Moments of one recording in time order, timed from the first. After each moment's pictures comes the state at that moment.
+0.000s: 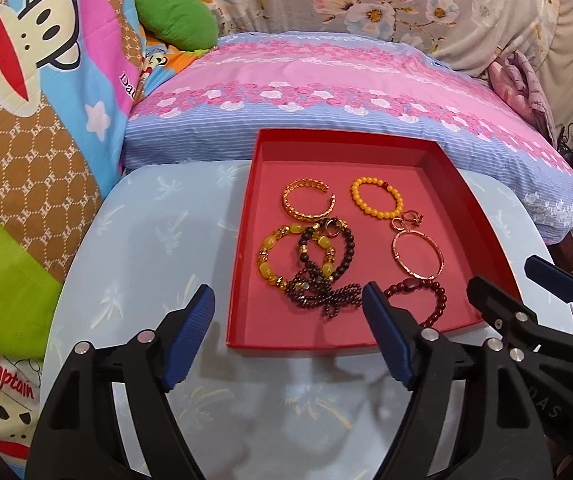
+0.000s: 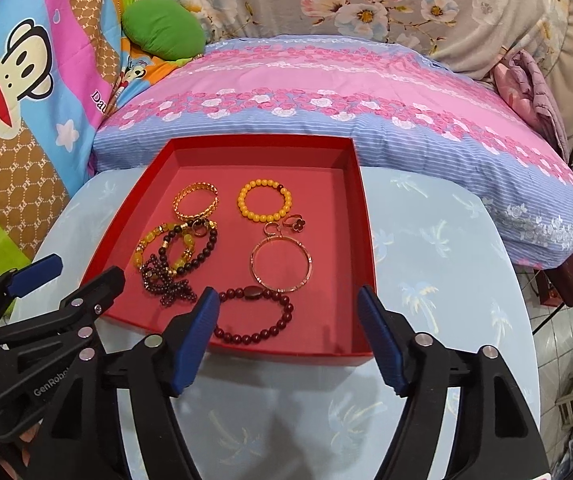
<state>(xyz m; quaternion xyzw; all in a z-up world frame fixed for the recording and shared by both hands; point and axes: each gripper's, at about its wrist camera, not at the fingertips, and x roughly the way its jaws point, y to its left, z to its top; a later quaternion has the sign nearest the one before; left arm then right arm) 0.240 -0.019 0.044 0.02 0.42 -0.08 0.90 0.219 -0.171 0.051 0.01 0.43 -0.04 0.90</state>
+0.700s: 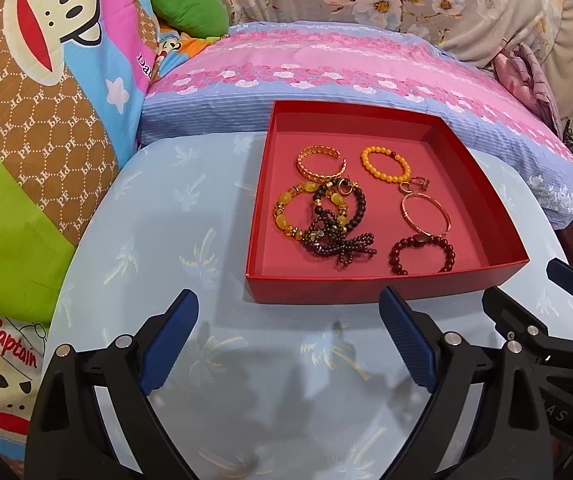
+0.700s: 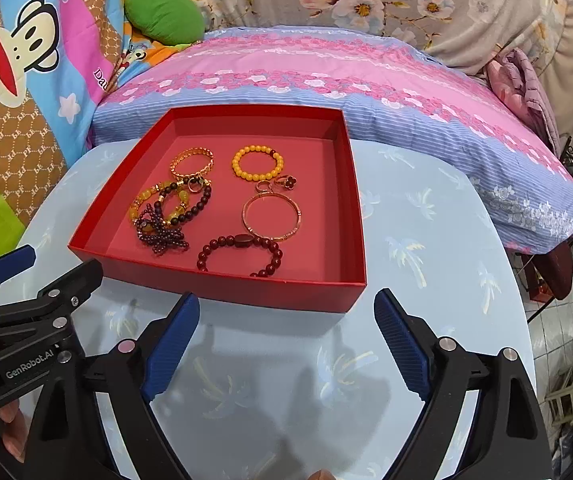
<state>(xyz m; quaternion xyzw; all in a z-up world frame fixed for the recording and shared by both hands) 0.207 -0.008 0.031 0.02 0.43 -0.07 0.90 0.182 -0.172 0.035 0.00 0.44 -0.05 0.90</state>
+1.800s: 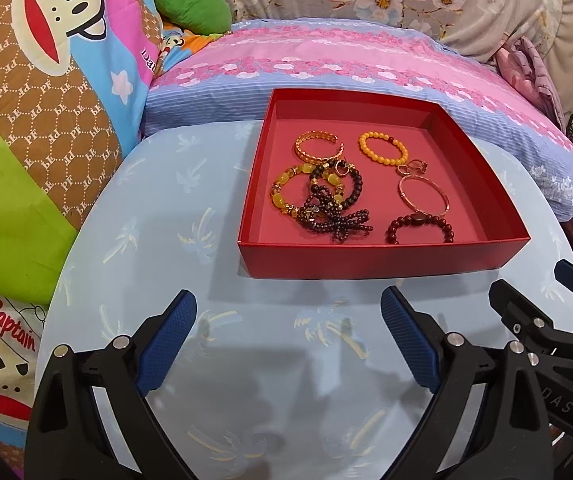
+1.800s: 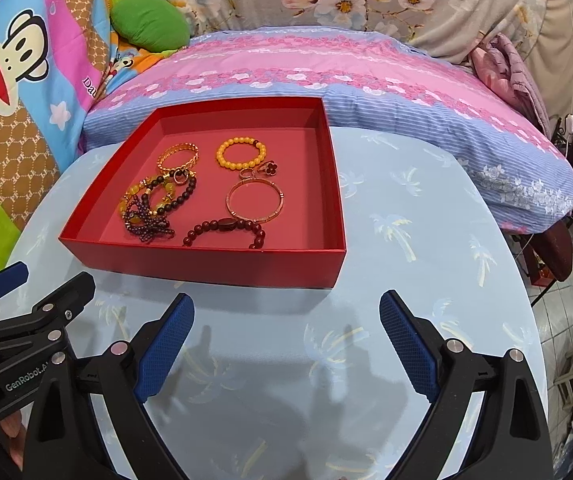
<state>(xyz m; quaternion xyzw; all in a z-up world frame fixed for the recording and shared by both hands) 0.192 -0.013 0.021 0.03 0.44 -0.06 0.90 0.166 -0.184 0.024 0.02 0.43 -0.06 0.90</state>
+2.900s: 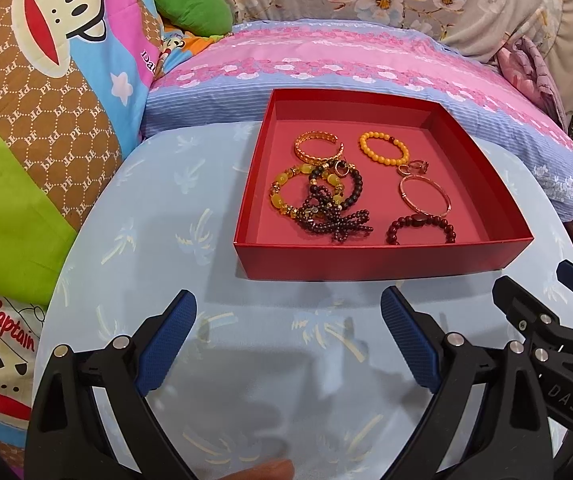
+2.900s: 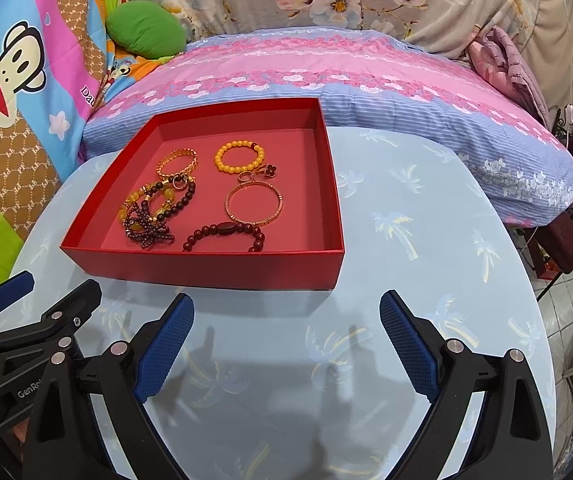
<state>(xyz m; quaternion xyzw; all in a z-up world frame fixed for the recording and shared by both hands) 0.194 -0.016 0.020 0.03 0.43 -0.05 0.90 0.166 -0.190 0.024 0.04 0.43 -0.06 0.90</state>
